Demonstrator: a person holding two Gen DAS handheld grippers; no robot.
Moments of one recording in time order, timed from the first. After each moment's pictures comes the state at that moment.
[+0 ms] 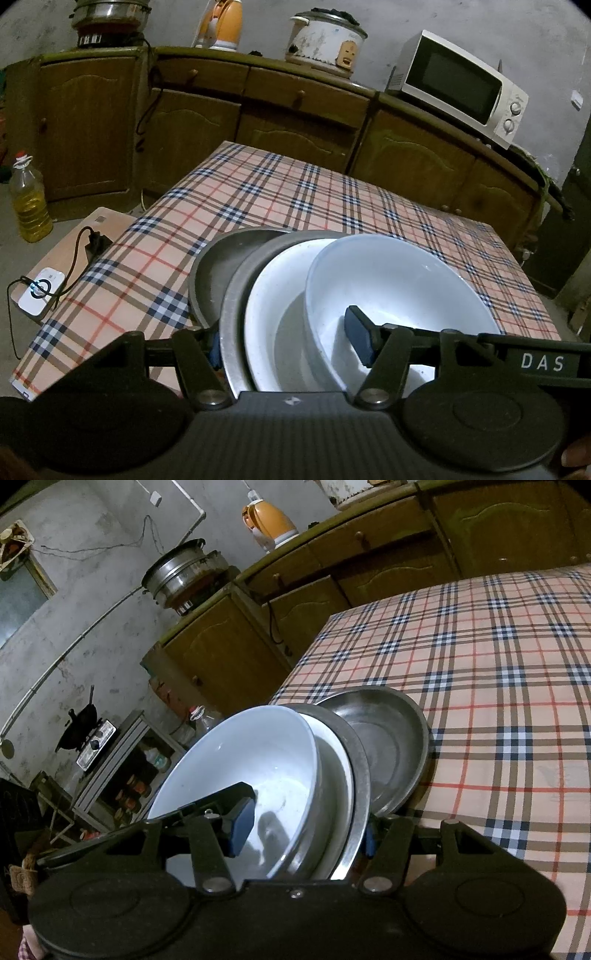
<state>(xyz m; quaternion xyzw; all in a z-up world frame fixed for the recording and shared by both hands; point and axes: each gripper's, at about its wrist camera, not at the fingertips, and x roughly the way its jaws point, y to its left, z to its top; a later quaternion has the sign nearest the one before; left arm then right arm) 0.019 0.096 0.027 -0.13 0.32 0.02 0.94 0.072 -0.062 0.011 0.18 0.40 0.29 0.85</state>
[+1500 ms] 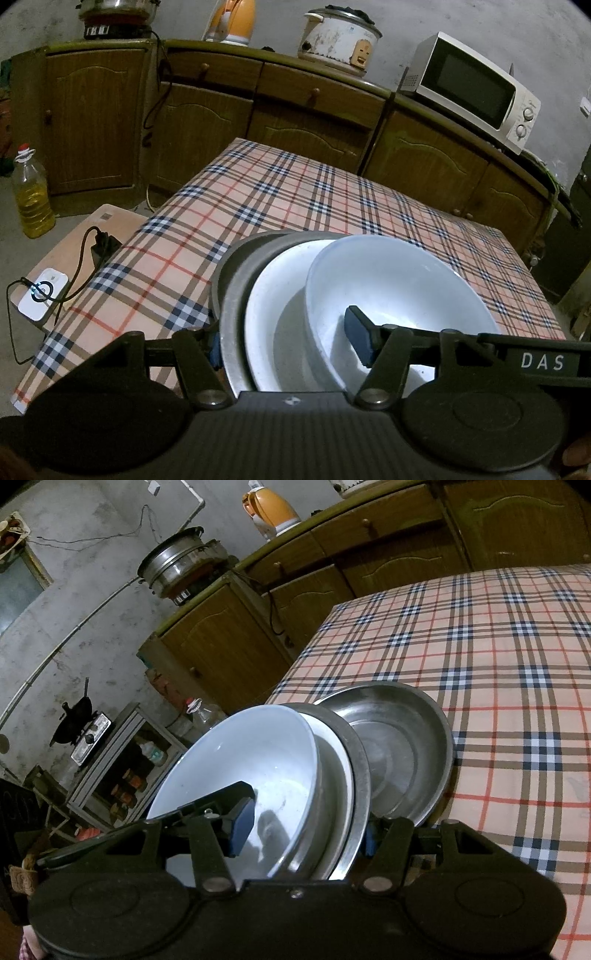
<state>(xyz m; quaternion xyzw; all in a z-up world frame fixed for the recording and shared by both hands) 0.032 0.118 0.018 -0.14 0.33 0.02 0.94 0.089 -0.036 0.004 0.17 0.41 0.30 0.85</state>
